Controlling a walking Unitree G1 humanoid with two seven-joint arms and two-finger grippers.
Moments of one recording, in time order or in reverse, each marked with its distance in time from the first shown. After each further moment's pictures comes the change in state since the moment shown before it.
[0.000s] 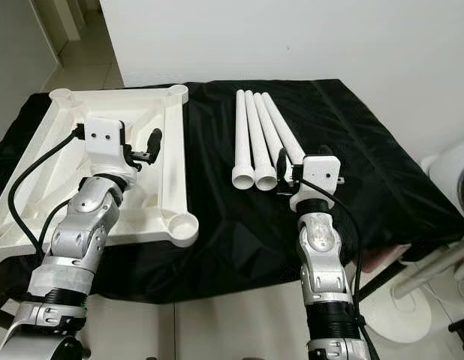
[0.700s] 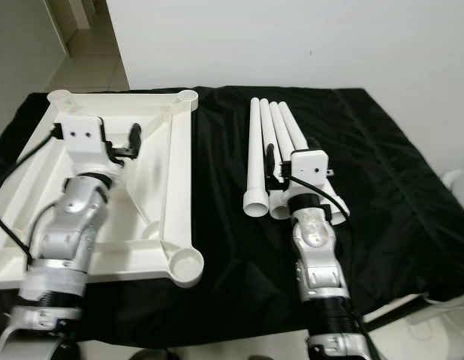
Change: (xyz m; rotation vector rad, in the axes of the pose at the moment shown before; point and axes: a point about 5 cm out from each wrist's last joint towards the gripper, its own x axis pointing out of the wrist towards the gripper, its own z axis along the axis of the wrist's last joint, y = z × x) left arm -0.006 0.001 0.000 0.001 -0.003 0.021; right arm 0.000 0.006 0.000 -0.009 0.000 0.051
